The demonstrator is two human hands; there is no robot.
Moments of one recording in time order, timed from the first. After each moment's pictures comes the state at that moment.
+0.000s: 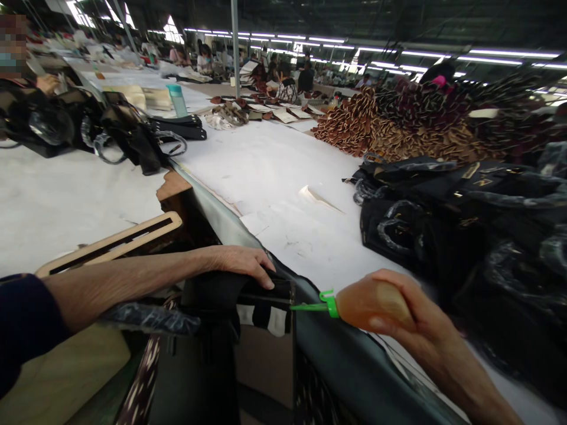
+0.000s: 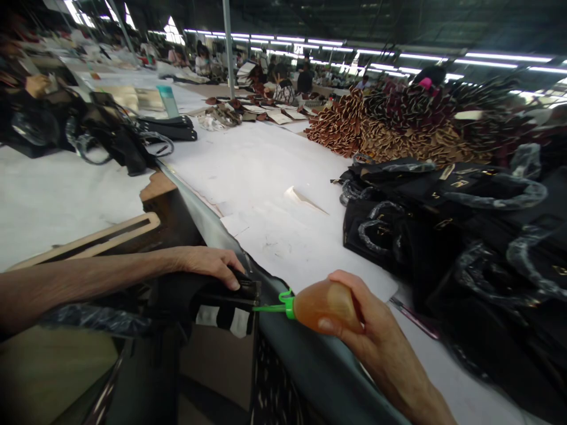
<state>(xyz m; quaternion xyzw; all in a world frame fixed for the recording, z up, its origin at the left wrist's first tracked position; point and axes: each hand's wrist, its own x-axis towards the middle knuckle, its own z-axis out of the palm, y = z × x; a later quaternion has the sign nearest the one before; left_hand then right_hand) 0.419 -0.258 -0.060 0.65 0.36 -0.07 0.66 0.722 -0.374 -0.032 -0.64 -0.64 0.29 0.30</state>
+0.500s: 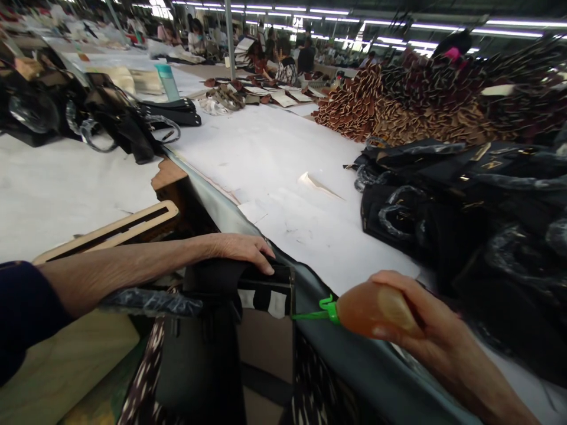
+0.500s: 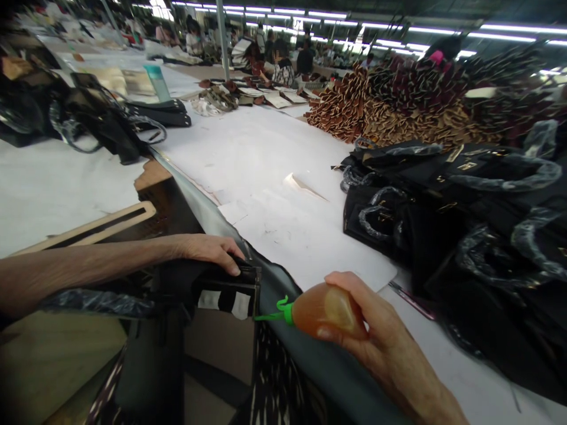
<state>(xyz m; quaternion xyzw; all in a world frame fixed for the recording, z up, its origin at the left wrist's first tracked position) 0.421 -0.255 -0.067 0.63 0.37 -0.08 0.68 0.733 -0.391 -0.035 -0.62 -0.70 0.28 0.23</state>
